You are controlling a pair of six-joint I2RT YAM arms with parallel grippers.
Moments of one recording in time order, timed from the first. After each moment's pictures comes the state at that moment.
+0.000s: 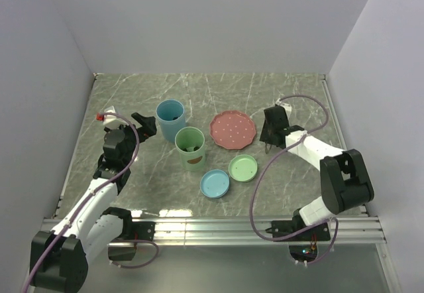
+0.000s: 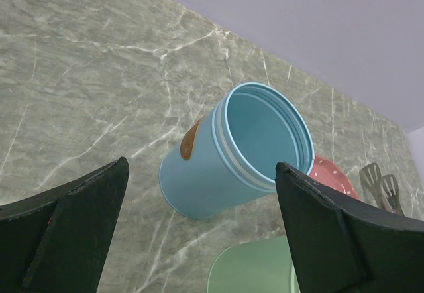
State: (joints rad) left arm -0.19 0.87 0.43 0.31 -0.15 -0.57; right arm 0.31 1.50 0.84 -0.24 0.30 0.48
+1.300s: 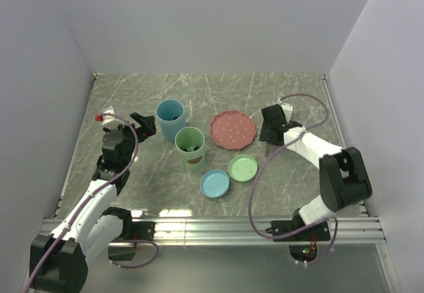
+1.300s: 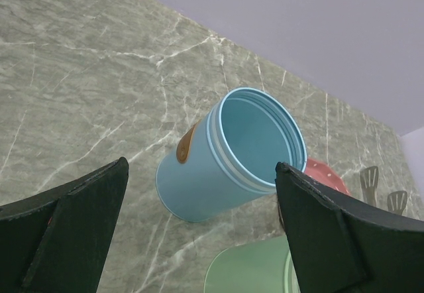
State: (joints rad) left arm -0.19 0.85 0.43 0.31 -0.15 -0.57; right arm 0.32 1.56 0.92 -0.38 0.41 0.51
